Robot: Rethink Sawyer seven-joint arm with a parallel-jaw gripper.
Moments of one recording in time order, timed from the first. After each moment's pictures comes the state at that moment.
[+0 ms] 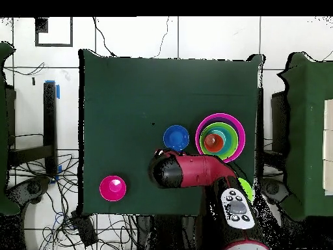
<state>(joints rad) -0.37 -0.76 0.09 1.92 -0.37 0.35 1.92</state>
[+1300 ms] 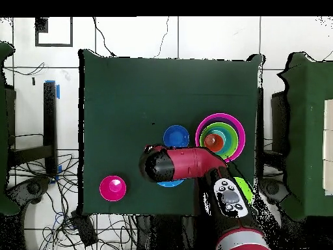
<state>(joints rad) -0.38 -0.73 0.19 1.91 -0.37 0.36 1.92</state>
